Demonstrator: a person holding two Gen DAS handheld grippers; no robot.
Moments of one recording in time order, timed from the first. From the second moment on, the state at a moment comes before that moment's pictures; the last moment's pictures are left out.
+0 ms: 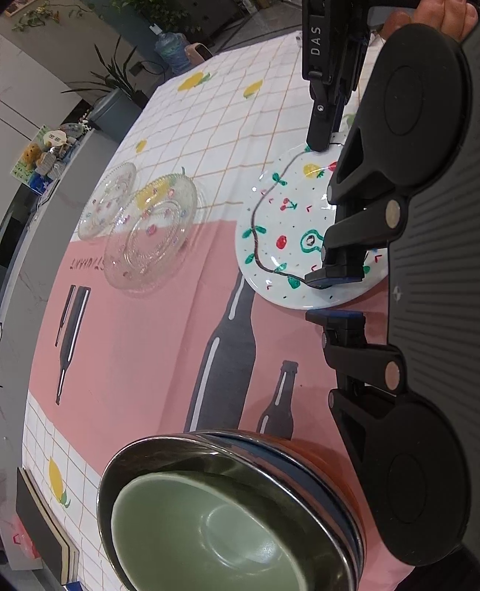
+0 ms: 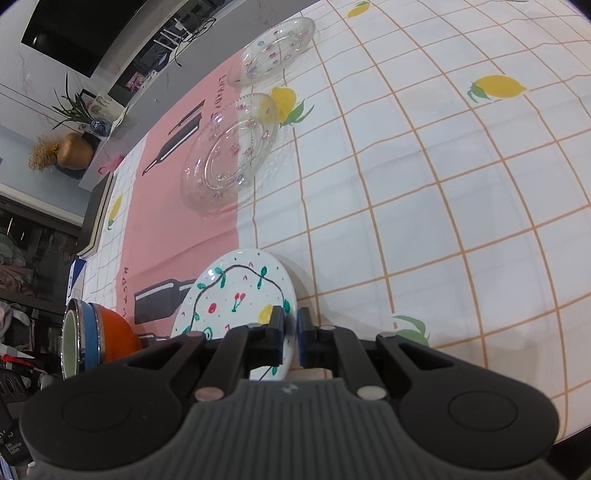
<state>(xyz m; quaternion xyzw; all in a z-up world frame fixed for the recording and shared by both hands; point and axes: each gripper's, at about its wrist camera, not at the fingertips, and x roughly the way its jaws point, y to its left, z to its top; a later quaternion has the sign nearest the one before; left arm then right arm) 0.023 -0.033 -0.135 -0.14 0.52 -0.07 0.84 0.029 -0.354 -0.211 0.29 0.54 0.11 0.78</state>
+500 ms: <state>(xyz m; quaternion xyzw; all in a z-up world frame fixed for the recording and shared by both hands) 0.026 -0.039 -0.137 -0.11 0.52 -0.07 0.84 0.026 -0.353 -0.220 0.29 0.54 0.11 0.78</state>
